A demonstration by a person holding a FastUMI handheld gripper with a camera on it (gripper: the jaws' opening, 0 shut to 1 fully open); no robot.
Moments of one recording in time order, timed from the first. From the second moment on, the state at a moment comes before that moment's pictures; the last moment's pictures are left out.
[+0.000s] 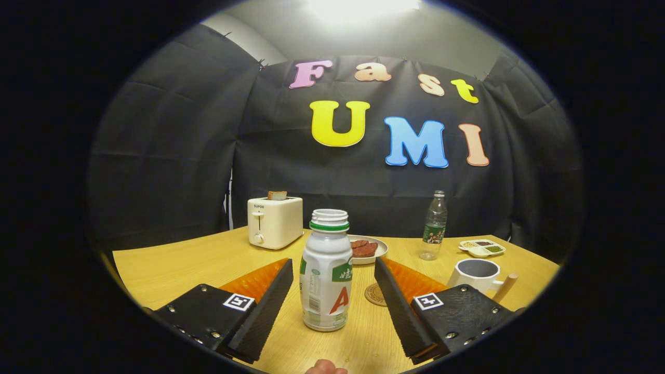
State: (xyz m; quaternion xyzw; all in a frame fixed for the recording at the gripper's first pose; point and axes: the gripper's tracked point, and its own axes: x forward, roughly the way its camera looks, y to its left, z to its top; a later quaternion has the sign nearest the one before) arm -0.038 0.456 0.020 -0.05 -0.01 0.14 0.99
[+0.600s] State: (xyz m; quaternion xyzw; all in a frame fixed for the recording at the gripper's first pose) arm -0.010 0.475 0.004 -0.04 -0.01 0.15 0.99
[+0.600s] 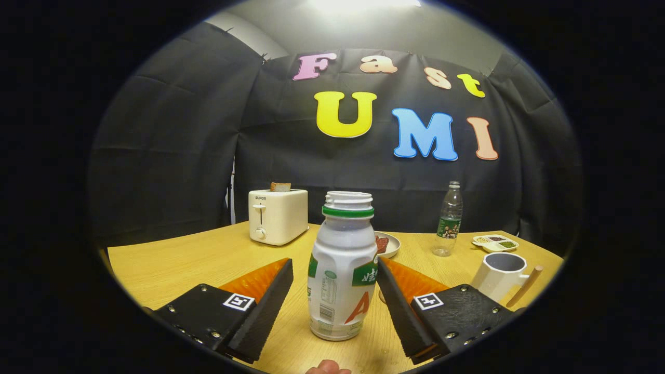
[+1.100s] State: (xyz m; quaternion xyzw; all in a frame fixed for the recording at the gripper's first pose) arm 0.003 0.476 0.003 -0.02 0.00 0.14 0.99
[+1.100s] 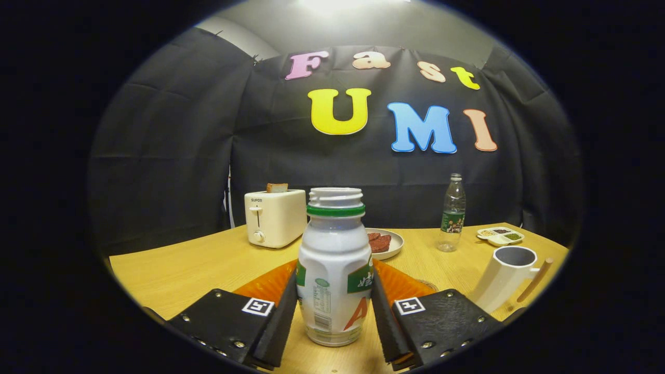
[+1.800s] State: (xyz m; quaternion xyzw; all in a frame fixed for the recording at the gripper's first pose) arm -0.015 0.435 0.041 -0.01 0.01 0.08 1.00
